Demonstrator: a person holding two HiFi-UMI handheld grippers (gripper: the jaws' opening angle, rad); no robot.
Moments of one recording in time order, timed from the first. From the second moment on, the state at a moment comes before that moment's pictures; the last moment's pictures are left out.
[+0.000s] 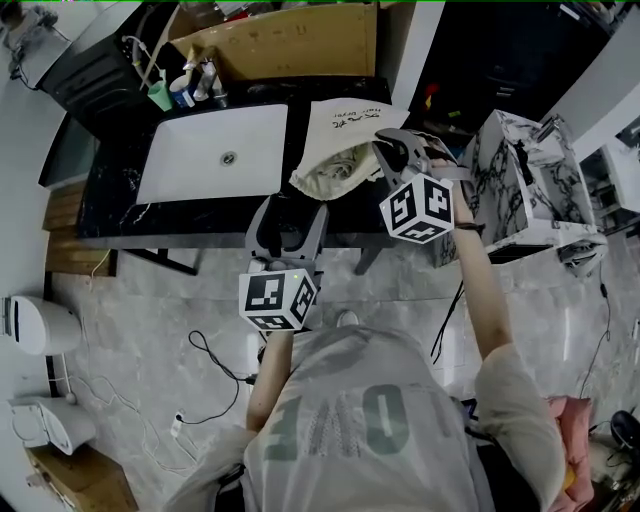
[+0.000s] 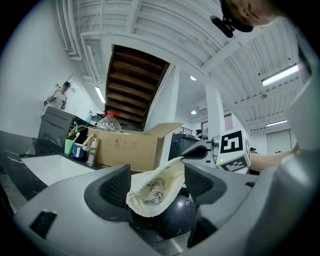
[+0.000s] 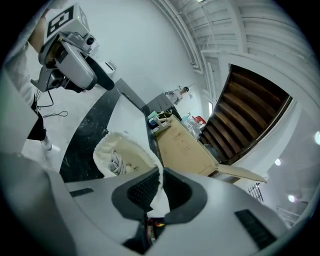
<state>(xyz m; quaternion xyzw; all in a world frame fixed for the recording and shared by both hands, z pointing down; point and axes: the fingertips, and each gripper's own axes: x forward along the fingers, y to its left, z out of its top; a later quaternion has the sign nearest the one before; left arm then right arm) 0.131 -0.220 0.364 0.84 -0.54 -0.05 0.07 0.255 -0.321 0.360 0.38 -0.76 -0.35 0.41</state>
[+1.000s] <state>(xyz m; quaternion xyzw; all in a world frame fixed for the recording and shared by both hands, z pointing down) 0.235 -0.317 0.419 0.91 -0.38 0.02 0.18 0.264 -0.311 0.358 0.40 -0.80 -0.28 0.35</state>
